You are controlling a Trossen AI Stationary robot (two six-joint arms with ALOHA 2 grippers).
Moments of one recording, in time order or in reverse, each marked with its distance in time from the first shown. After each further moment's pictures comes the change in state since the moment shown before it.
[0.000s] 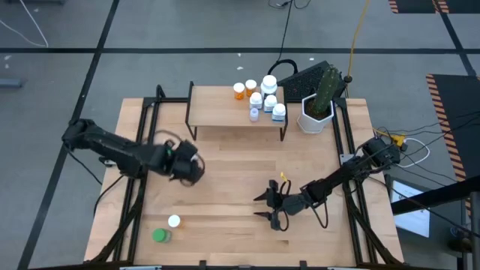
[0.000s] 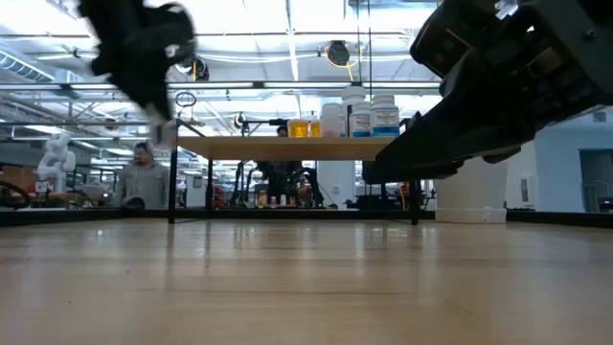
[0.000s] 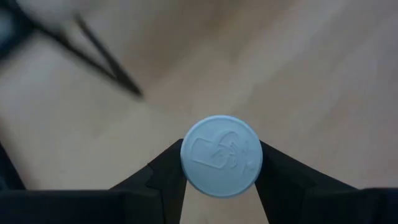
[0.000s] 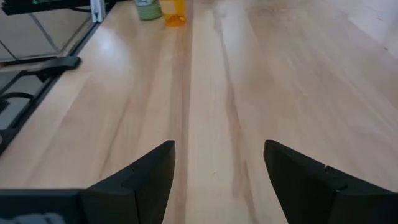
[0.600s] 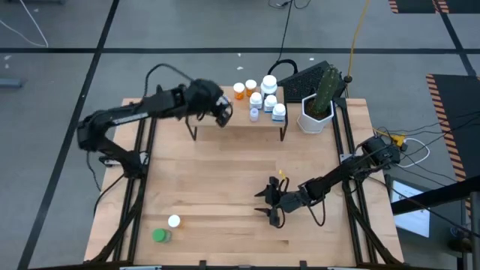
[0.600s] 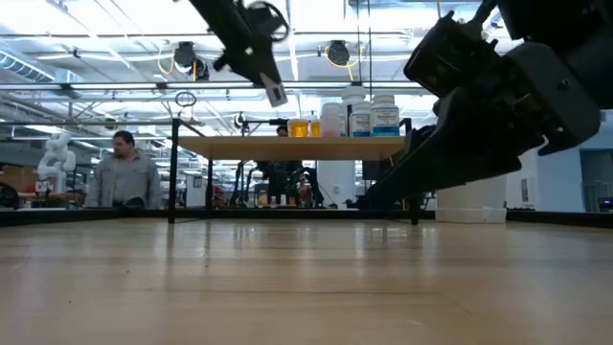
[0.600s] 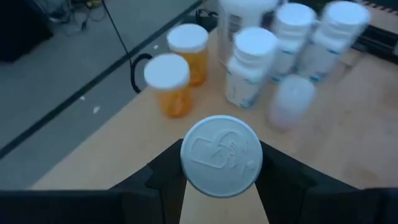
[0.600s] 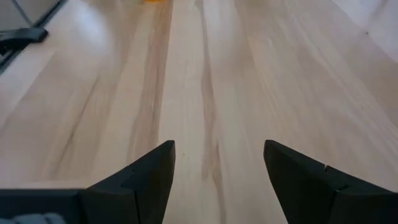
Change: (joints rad) left arm 0.615 0.181 0.400 0.460 0.285 0.824; right arm -0.037 0.000 0.000 -0.083 -0.001 -0.027
